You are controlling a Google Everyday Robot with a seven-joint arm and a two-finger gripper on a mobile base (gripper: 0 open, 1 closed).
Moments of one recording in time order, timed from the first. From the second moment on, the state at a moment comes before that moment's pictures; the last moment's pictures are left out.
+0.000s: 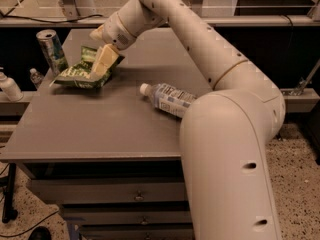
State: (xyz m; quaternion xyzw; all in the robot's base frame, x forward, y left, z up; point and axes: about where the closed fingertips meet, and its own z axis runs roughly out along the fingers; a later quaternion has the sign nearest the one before) arm 0.691 0.192 0.882 -0.71 0.55 0.31 0.33
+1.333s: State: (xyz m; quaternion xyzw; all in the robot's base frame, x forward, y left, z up) arm 0.739 0.083 0.919 -0.66 0.62 0.20 0.37
